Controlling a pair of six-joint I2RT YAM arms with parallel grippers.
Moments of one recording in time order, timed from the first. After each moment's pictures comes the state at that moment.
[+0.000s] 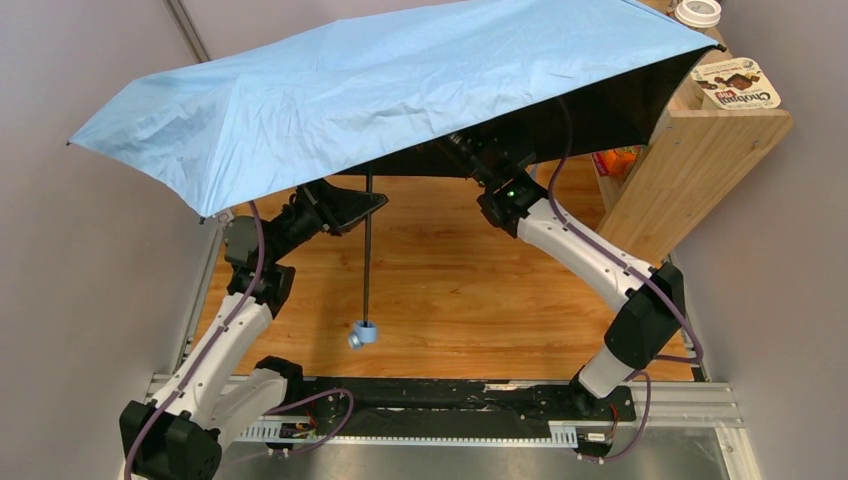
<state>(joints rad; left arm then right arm) -0.29 0.90 0.73 0.68 0.72 -1.51 0.72 1.62 1.53 0.57 -0.18 1.36</state>
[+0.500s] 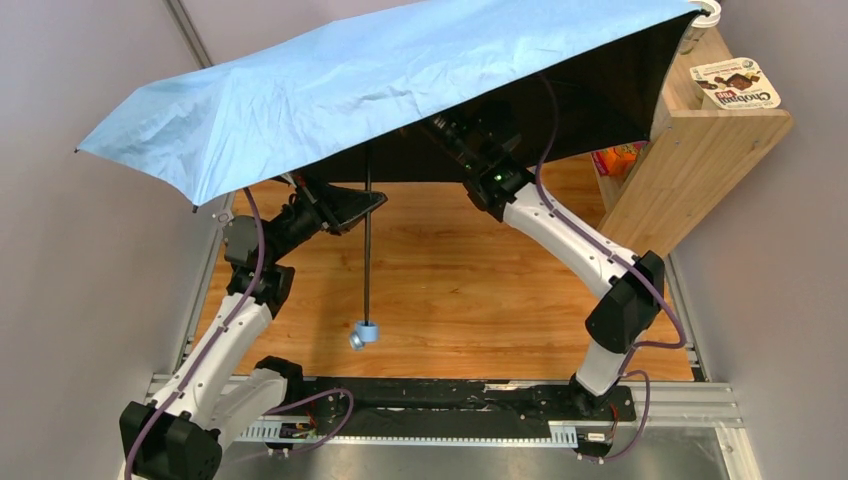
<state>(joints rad) -0.29 0.90 0.73 0.67 0.70 -1.54 0.73 1.76 1.79 0.47 -0.22 1.34</state>
